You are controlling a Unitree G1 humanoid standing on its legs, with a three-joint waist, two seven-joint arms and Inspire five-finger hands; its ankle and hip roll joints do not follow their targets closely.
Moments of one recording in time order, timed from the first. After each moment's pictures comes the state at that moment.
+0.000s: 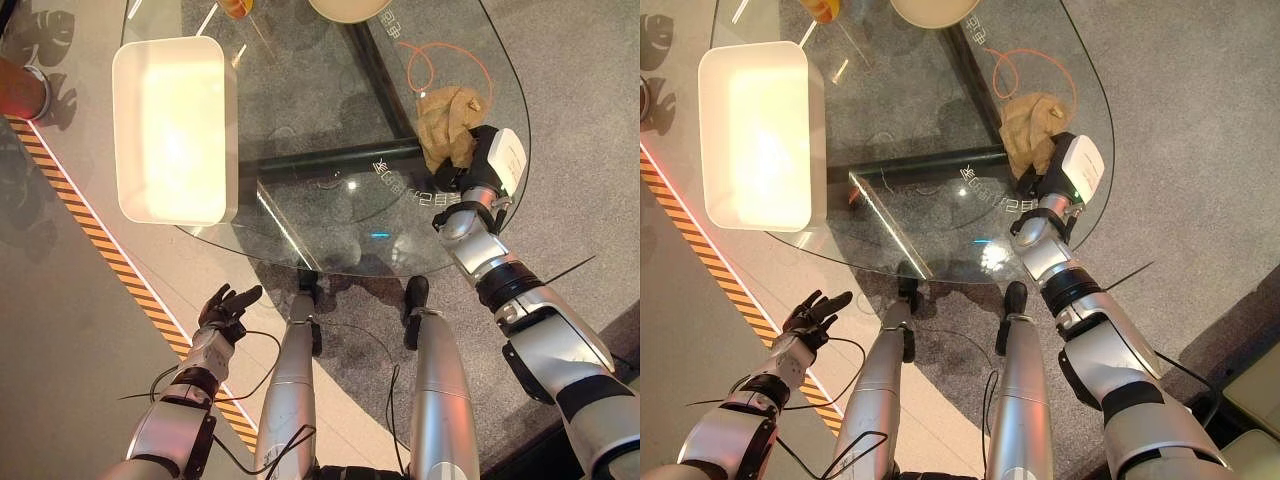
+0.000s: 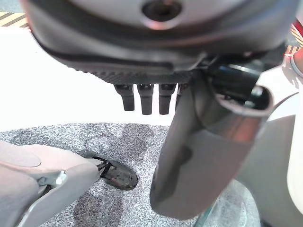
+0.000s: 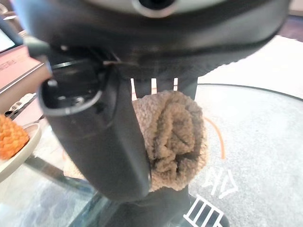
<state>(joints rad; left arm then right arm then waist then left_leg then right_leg) -0.55 0.32 -0.11 1.16 -0.89 -0.05 0.14 -1.06 -0.43 0.56 0.83 0.03 0.33 -0.68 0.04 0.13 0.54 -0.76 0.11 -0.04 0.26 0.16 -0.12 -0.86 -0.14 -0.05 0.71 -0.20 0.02</state>
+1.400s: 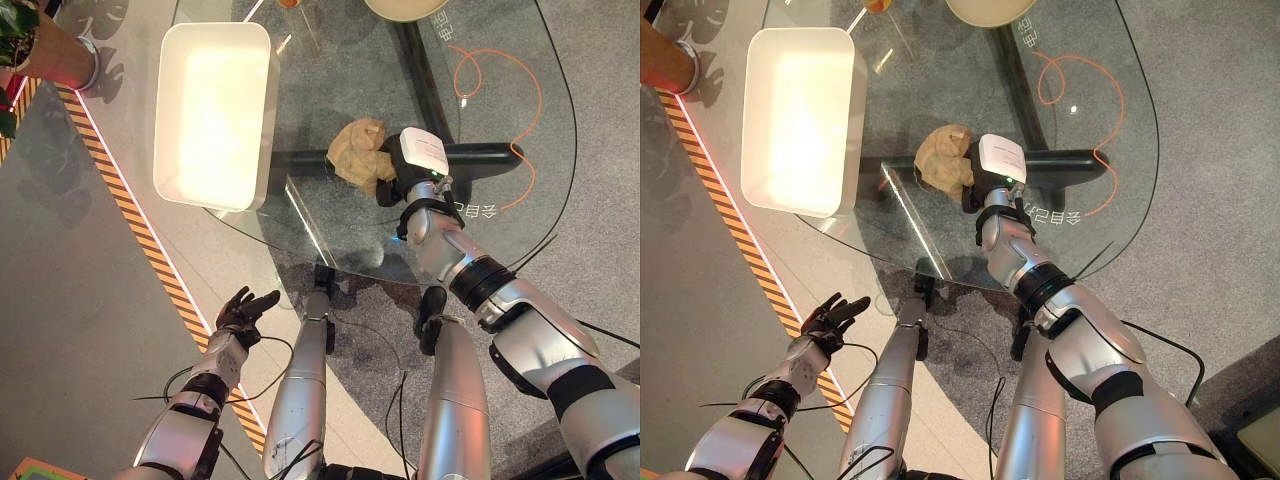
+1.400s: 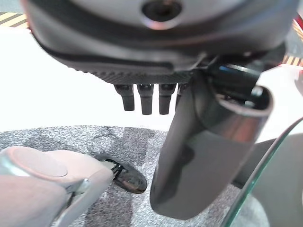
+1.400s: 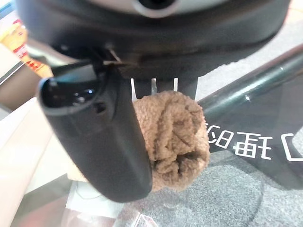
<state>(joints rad) -0.51 0.28 -0.19 1.08 -0.89 -0.02 0.16 -1.12 -0.36 0.77 0.76 -0.24 0.37 -0.34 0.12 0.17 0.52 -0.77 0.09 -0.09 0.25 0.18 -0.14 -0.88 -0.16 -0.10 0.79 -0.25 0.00</state>
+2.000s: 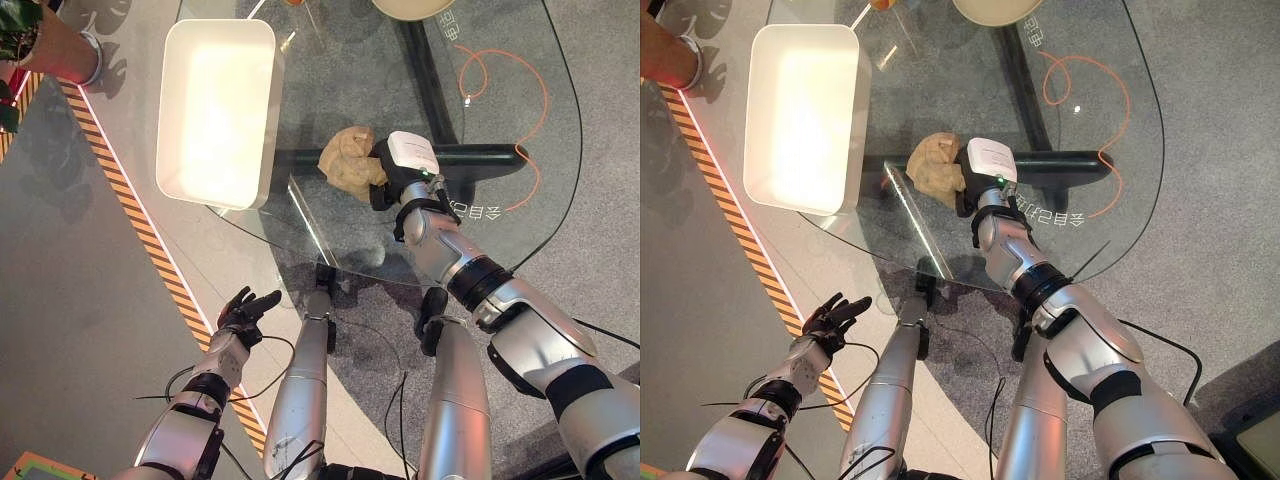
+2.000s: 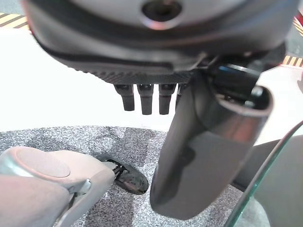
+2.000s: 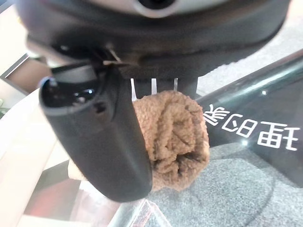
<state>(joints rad) -0.51 0.28 -0.19 1.06 -0.89 -0.02 0.17 -1.12 -0.36 0.79 0.76 -0.28 0.34 -0.26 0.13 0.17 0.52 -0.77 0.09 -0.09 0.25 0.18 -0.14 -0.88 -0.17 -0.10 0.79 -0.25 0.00</state>
